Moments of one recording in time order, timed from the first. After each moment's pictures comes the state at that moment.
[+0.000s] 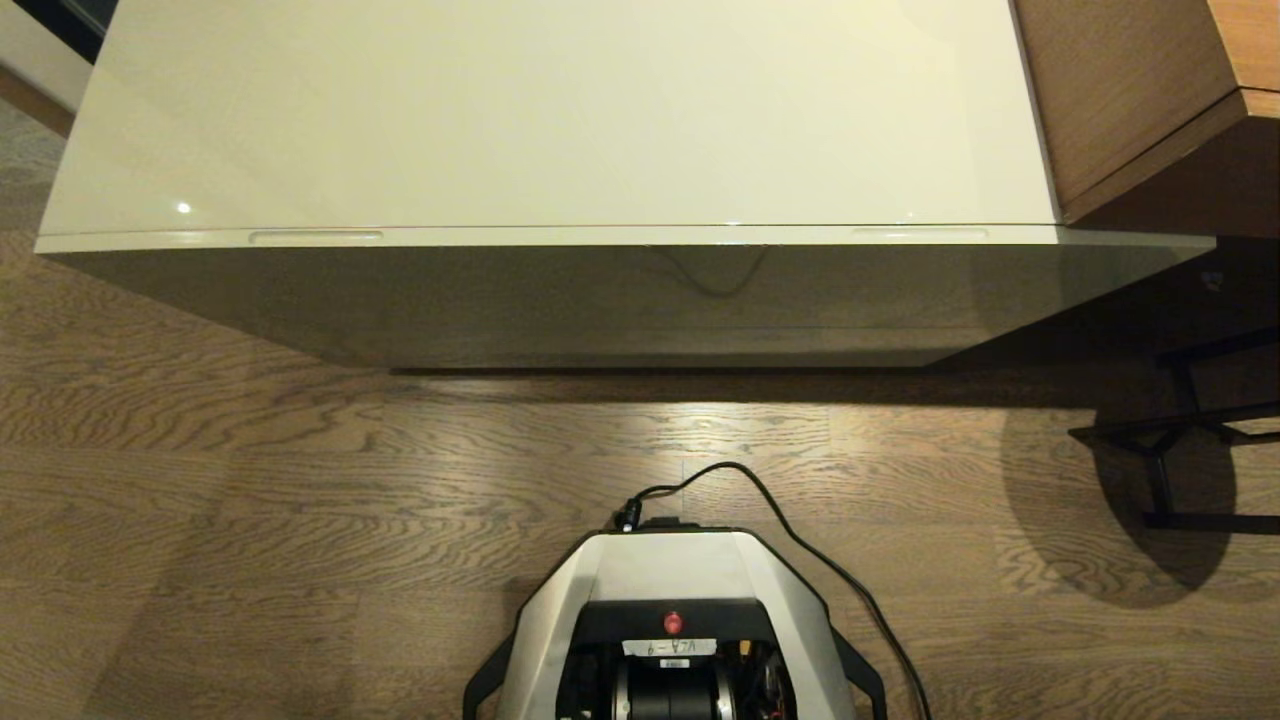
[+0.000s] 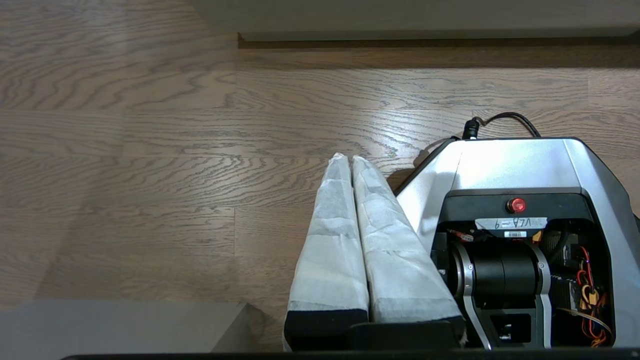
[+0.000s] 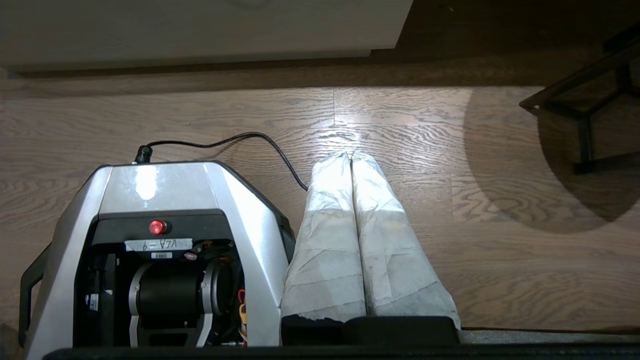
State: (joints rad) left arm 0.00 0.00 0.00 0.01 0.01 0.00; right arm 0.00 0.00 0.00 0.00 0.00 0.01
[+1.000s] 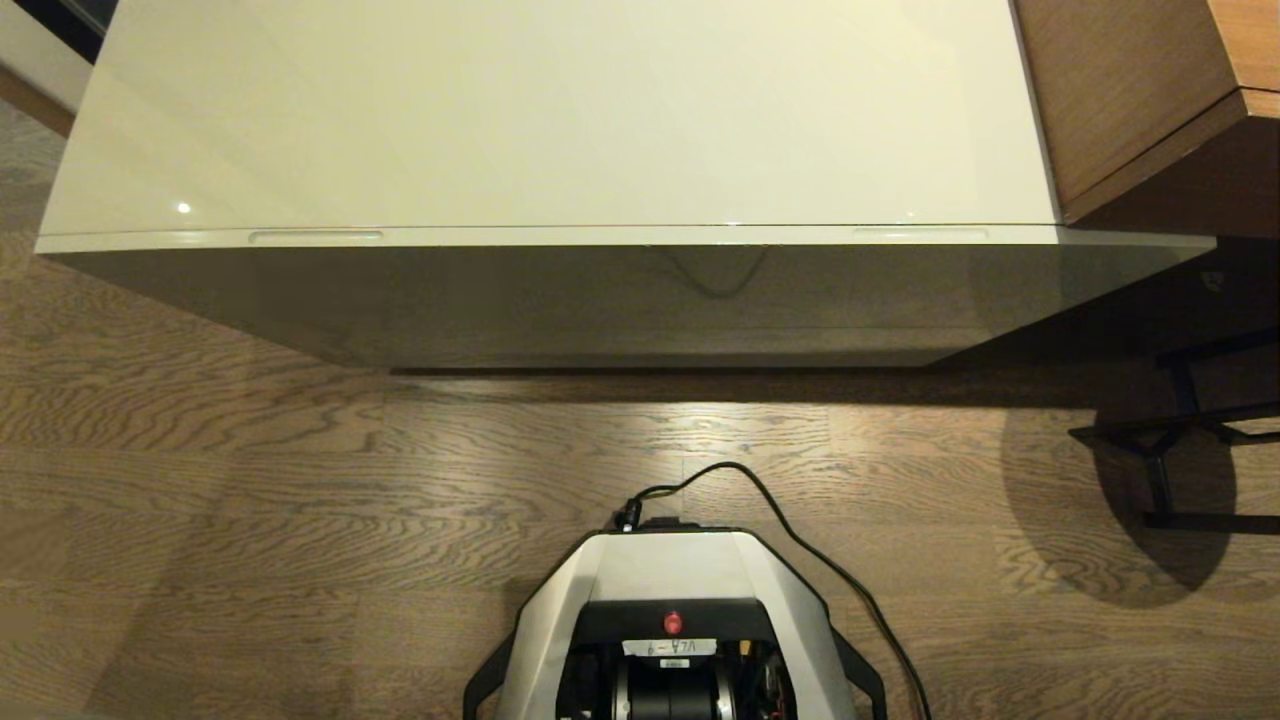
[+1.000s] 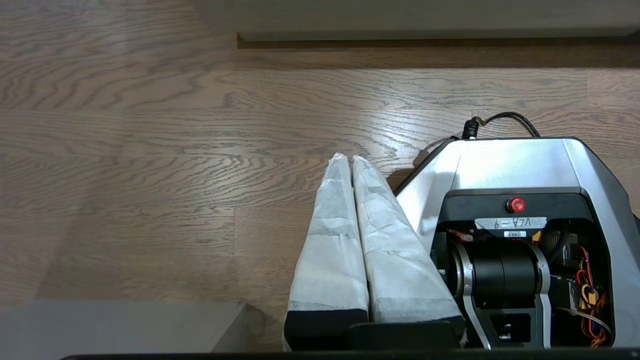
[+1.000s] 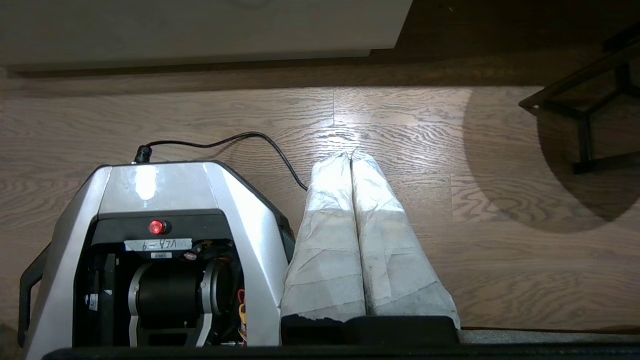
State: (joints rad) left arm 0.00 0.00 0.00 0.01 0.01 0.00; right arm 0.00 0.00 0.00 0.00 0.00 0.01
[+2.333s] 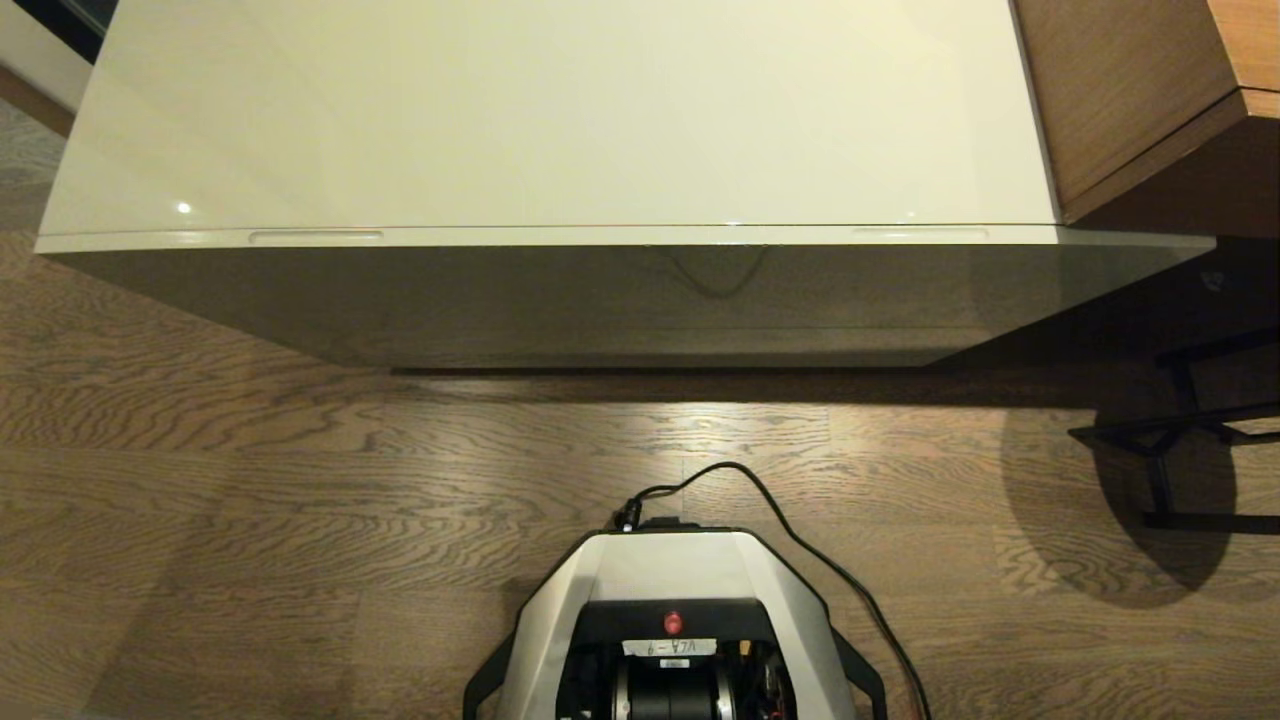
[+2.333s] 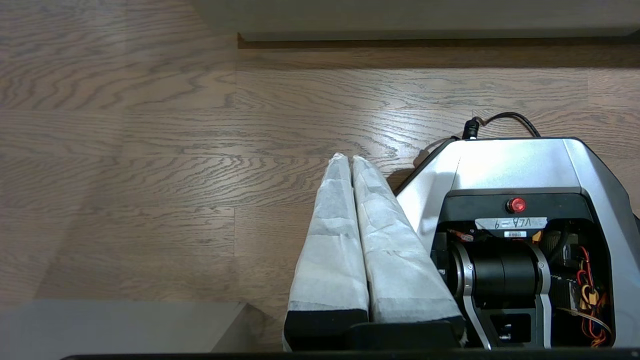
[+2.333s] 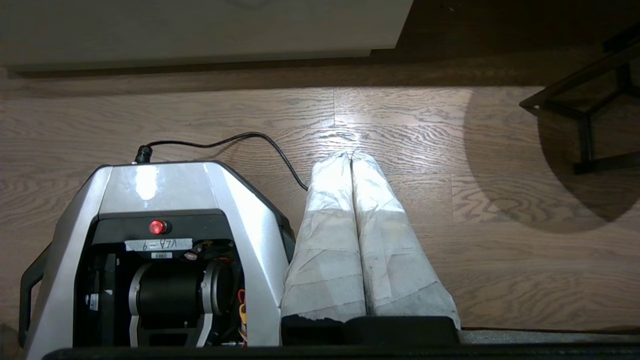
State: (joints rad) left arm 0.00 0.00 0.00 0.01 0.01 0.00; right arm 0.00 0.00 0.00 0.00 0.00 0.01
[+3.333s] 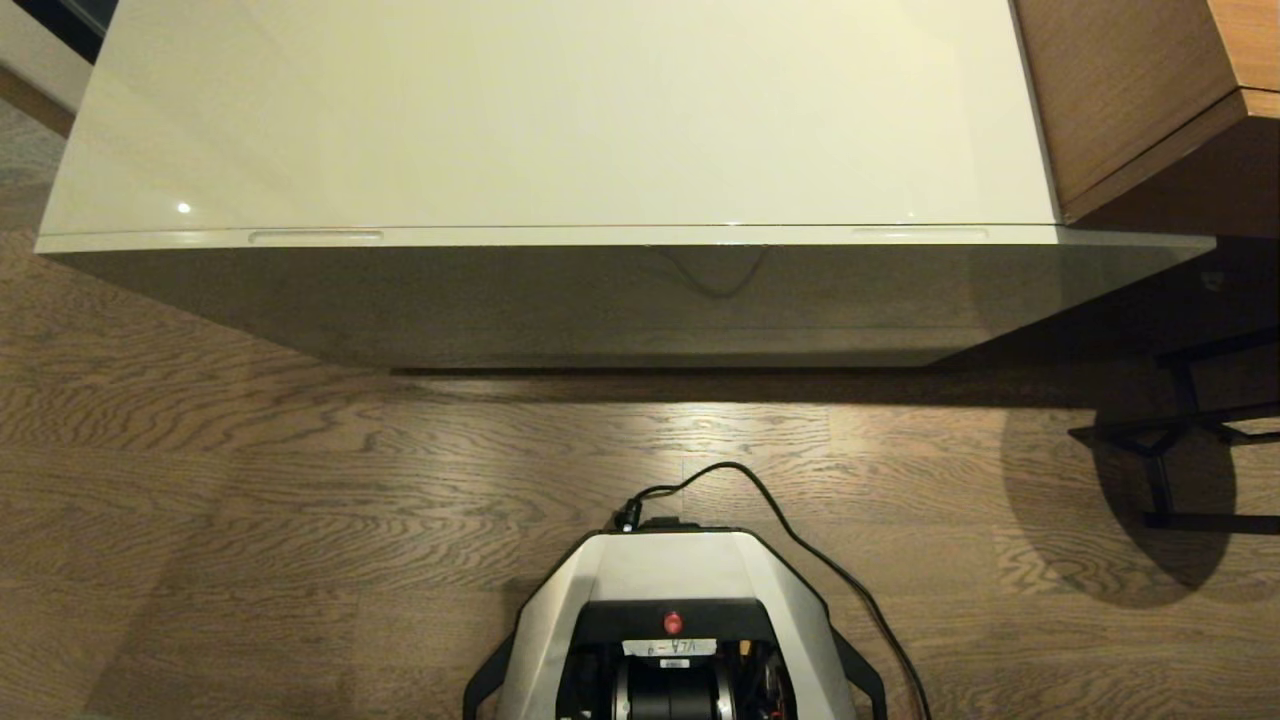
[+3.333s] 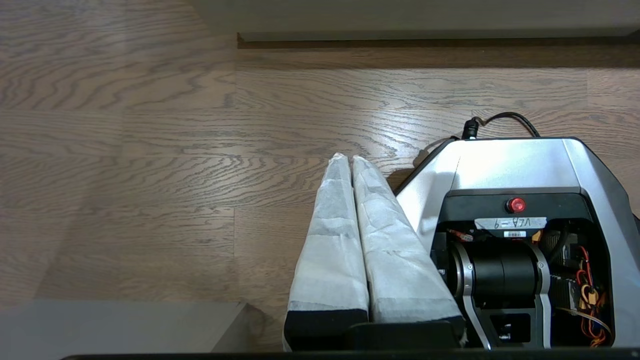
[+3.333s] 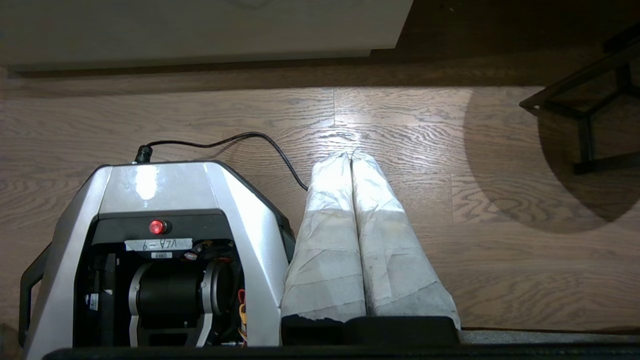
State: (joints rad) left arm 0.00 0.00 0.00 0.01 0.01 0.00; right arm 0.00 0.00 0.00 0.00 0.00 0.01
